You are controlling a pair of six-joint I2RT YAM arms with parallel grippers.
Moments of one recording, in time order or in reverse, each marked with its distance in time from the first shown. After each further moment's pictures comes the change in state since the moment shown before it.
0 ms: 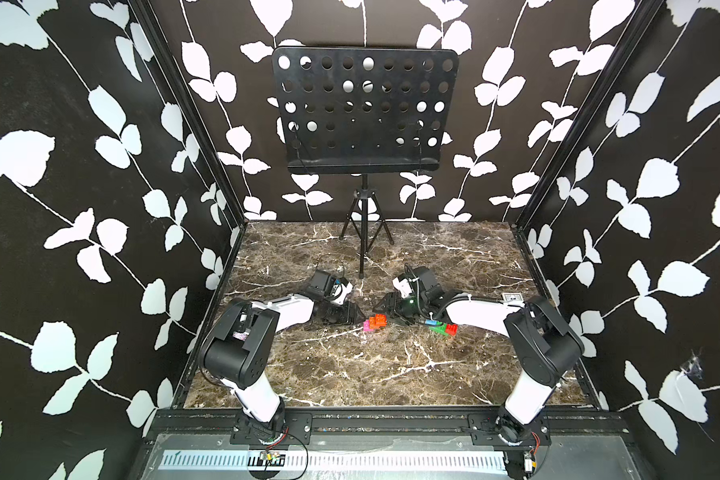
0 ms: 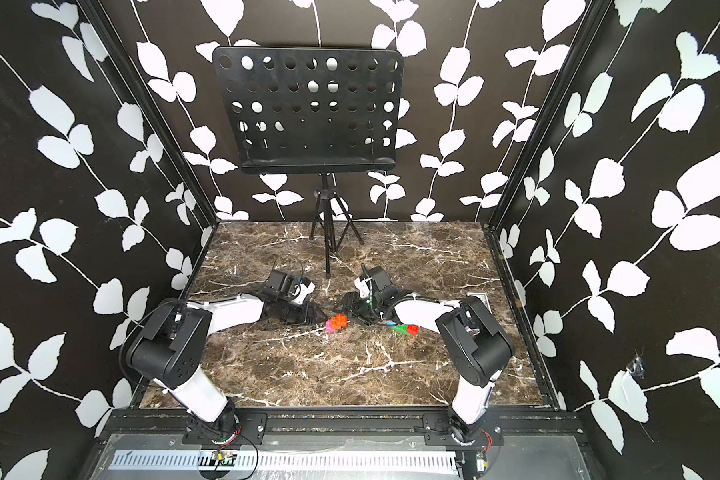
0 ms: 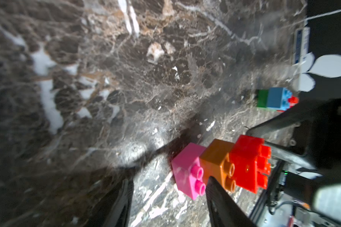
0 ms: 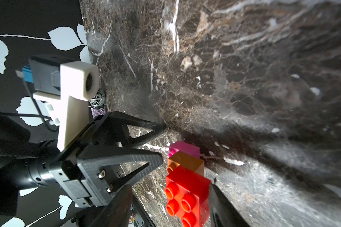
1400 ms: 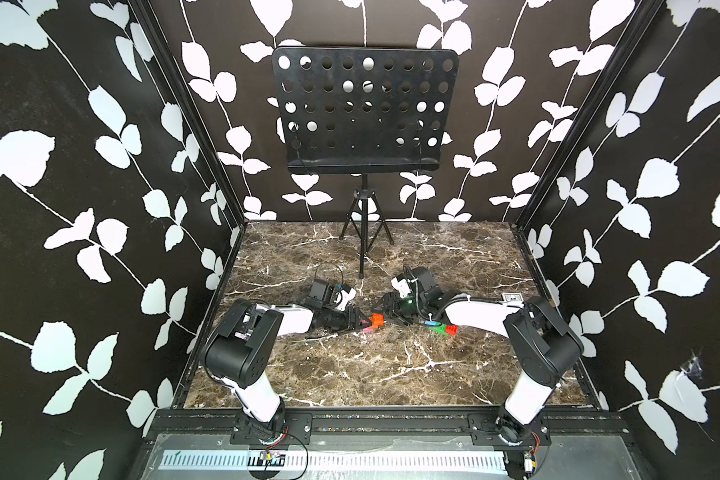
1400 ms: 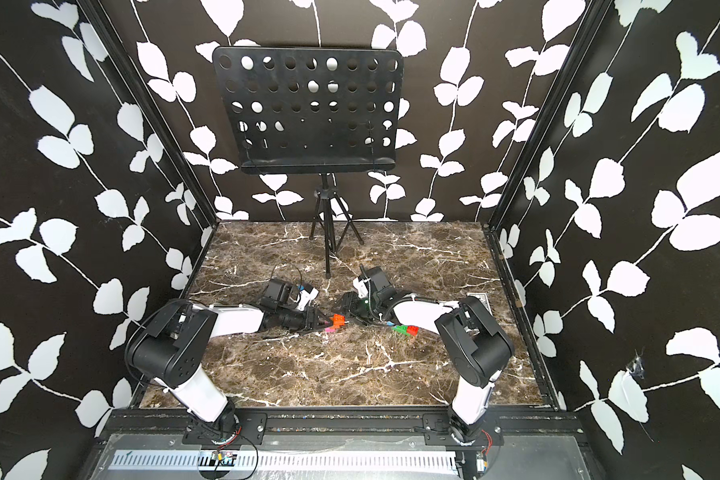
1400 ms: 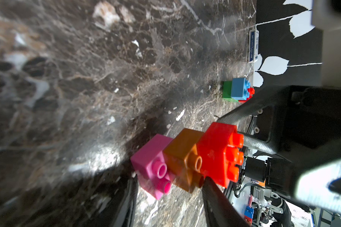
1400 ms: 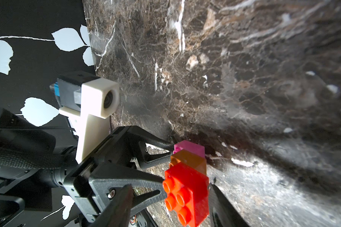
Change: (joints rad) left arm -0.023 0.018 -0.103 0.220 0.152 -0.108; right arm 0.011 0.000 0.000 0.018 0.003 0.019
